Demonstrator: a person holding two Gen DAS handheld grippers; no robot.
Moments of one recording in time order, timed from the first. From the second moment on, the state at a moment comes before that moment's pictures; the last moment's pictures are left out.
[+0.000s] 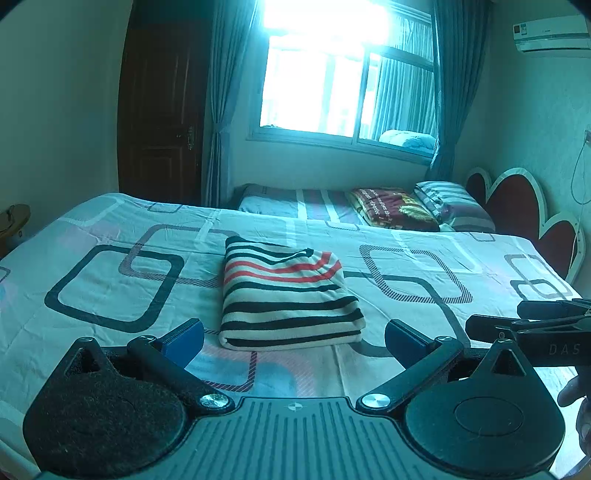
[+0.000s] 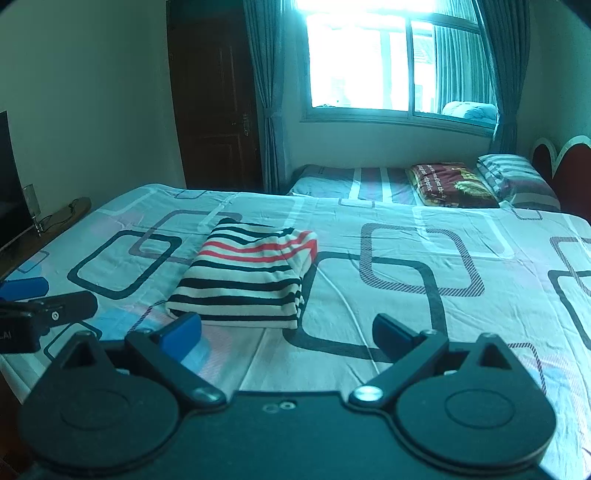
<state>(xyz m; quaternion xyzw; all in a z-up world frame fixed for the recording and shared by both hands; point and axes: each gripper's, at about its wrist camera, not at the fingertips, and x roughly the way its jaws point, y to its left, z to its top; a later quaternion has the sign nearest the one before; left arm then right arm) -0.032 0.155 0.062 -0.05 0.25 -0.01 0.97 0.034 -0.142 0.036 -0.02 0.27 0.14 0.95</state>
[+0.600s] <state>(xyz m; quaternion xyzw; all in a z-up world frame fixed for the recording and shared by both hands) -0.033 0.148 0.064 -0.04 0.25 -0.02 0.97 0.034 -0.150 0.042 -0.02 0.27 0.13 0.95</state>
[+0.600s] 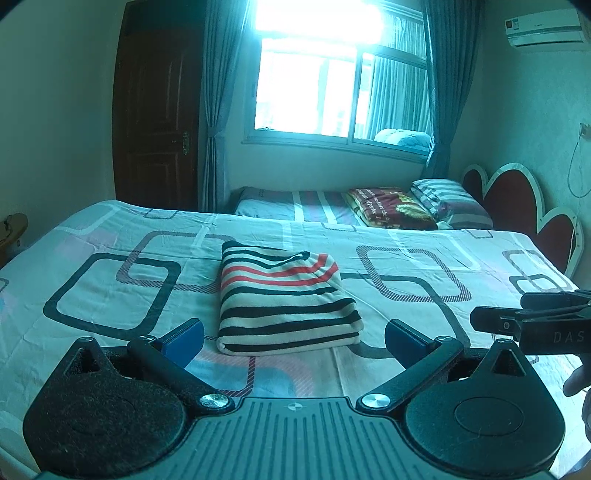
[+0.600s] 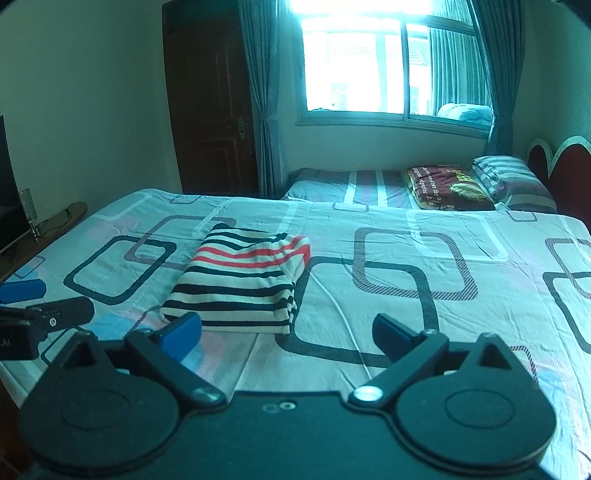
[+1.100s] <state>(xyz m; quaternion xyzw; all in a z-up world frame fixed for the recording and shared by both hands) -0.032 0.148 0.065 -0.03 0.24 -0.03 0.97 0.033 -0.152 0.043 -0.02 0.26 0.13 0.96</state>
